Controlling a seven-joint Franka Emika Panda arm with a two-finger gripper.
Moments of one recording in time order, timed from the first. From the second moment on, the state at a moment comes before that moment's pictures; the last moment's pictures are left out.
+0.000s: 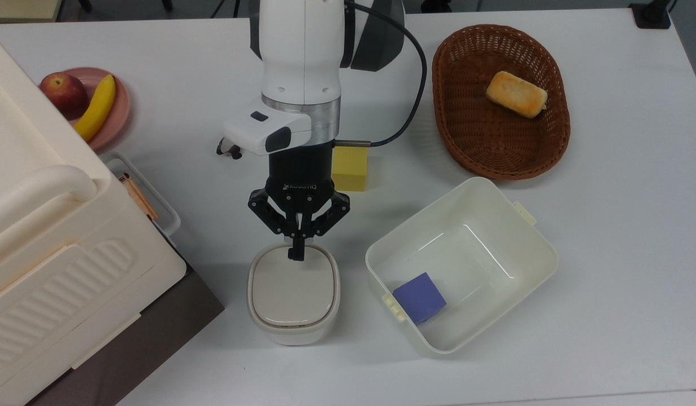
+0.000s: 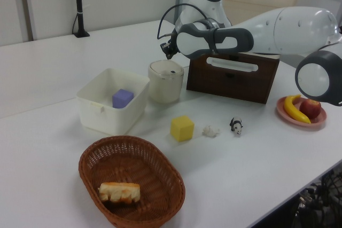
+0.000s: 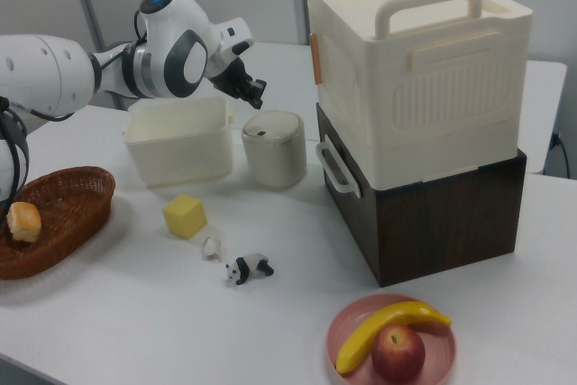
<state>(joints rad) 0.12 0.50 -0.08 -1.44 -0.10 2.54 0.13</state>
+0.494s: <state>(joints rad) 0.12 0.50 -0.08 -1.47 -0.17 2.54 0.11</state>
